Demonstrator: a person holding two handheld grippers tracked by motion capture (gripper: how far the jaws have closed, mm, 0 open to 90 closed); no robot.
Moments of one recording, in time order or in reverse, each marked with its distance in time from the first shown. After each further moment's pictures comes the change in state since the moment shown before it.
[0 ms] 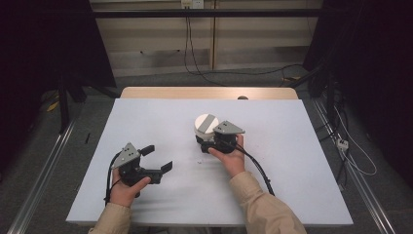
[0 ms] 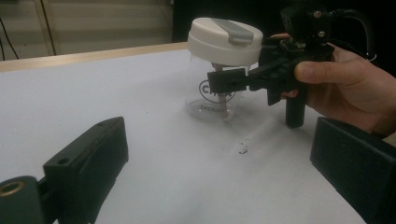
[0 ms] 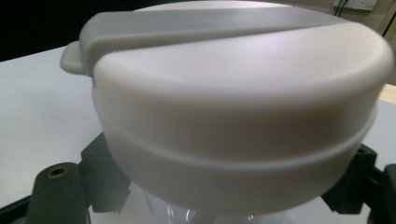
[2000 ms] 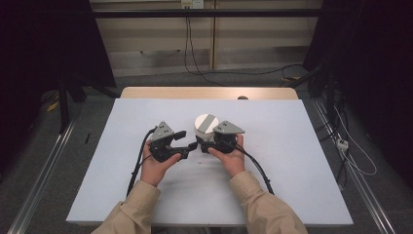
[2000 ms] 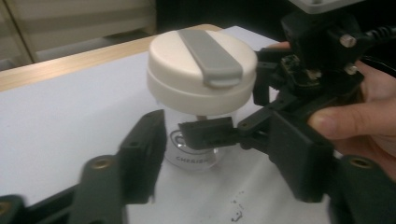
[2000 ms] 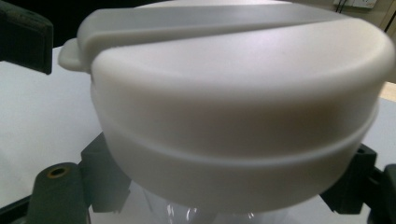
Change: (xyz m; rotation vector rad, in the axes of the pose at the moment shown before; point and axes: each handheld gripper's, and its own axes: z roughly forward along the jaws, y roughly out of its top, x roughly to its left) left arm -0.016 0.044 0.081 0.118 -0.051 0.073; right arm 0.000 0.000 0.001 0.004 0.000 0.005
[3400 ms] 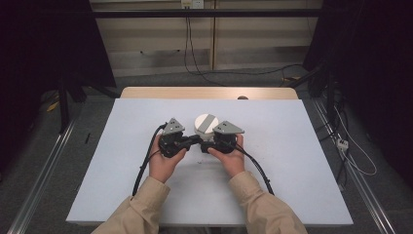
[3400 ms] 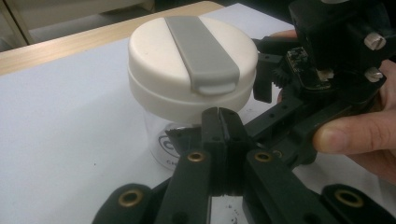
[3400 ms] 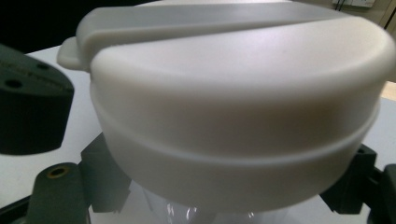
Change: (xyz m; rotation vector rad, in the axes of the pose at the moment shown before) left arm -0.006 0.014 0.020 0.098 0.007 -0.009; right arm 0.001 0.000 0.000 0.004 -0.005 0.001
